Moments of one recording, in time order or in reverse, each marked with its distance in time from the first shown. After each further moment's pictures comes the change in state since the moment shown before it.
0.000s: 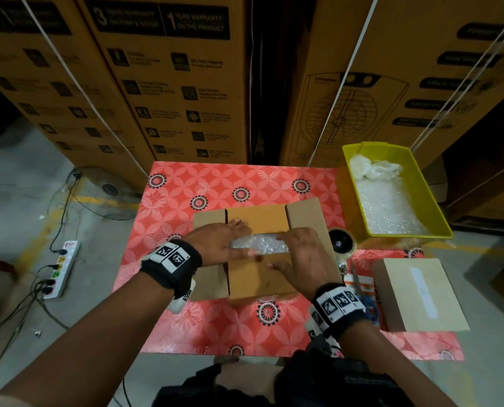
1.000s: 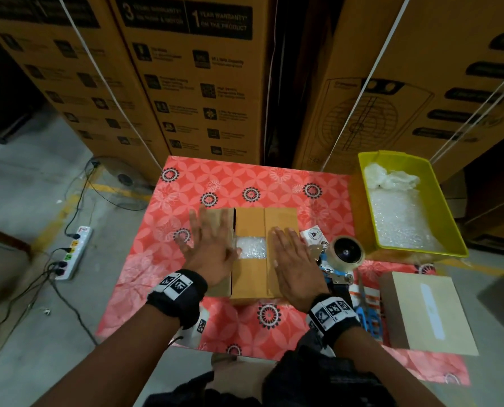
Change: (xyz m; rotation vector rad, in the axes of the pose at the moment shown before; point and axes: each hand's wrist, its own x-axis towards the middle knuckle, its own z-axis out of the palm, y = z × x) left_hand -0.021 0.011 0.056 -0.087 0.319 -0.493; right_hand -0.001 0.015 0.046 0.020 -0.160 -0.197
